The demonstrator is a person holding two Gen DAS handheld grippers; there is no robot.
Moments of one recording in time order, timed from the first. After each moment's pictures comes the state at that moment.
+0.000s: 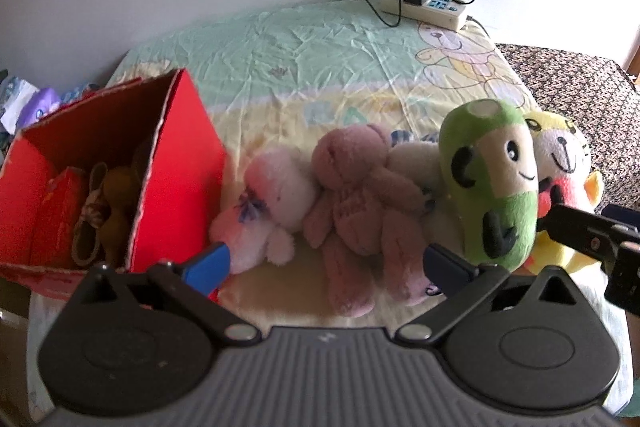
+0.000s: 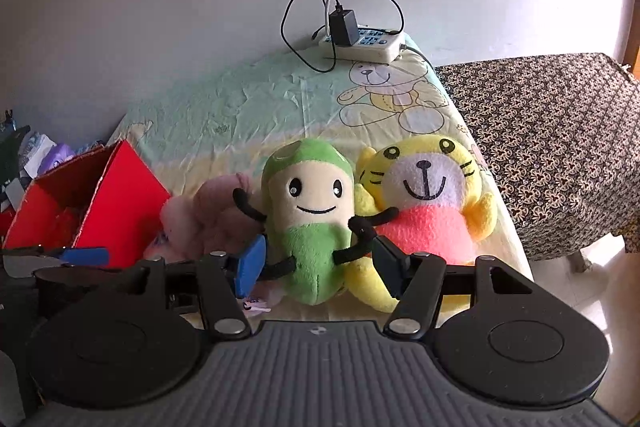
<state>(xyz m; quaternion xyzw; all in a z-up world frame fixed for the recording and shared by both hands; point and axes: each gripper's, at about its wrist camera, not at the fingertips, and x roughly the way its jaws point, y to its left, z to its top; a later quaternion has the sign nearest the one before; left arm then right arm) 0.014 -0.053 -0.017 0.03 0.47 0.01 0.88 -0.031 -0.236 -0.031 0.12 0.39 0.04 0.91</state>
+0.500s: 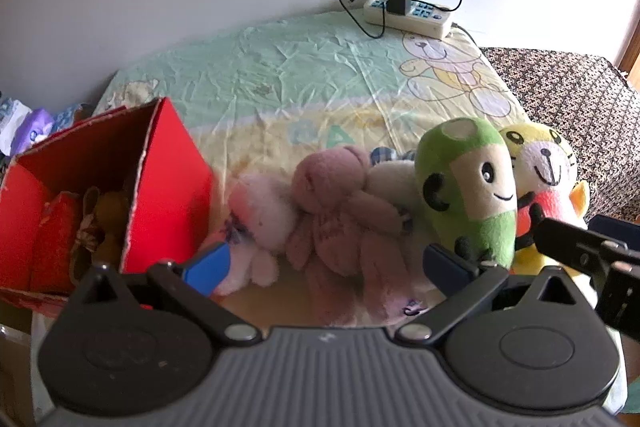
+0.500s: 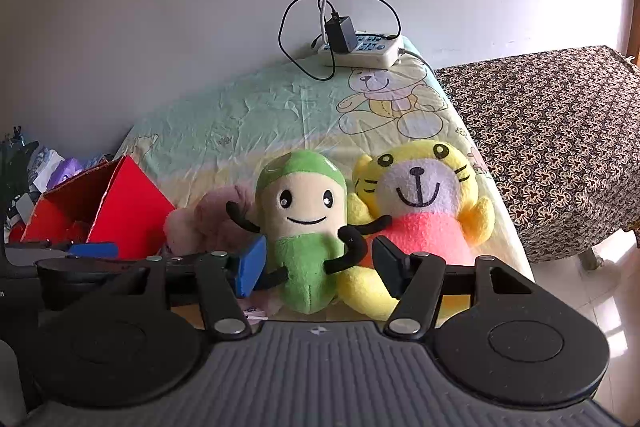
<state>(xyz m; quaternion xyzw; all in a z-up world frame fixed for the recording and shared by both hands) 0.019 -0.071 -0.008 0.04 0.46 0.00 0.89 -0.031 -0.250 -0.031 0.14 0.38 0.05 0.91</state>
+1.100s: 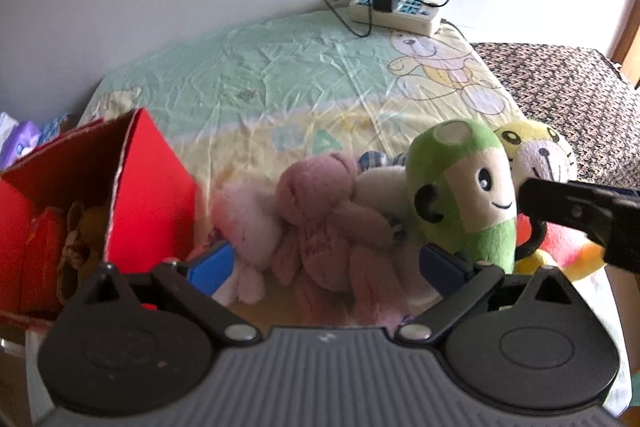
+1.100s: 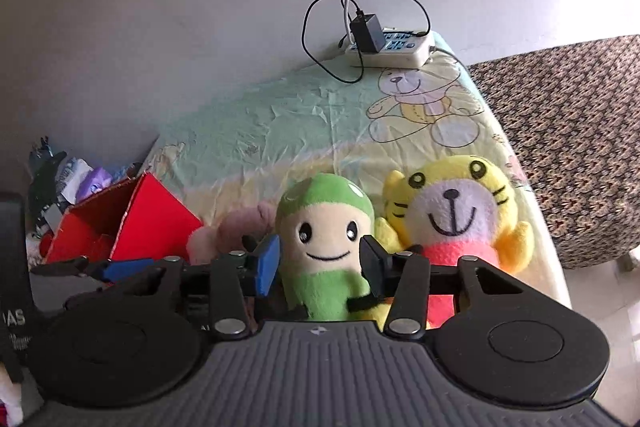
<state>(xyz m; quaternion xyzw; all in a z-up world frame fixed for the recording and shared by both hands) 0.036 -0.081 -0.015 0.05 0.46 -0.02 0.88 0.002 -0.262 -0.037 0.19 0.38 0.10 0.90</state>
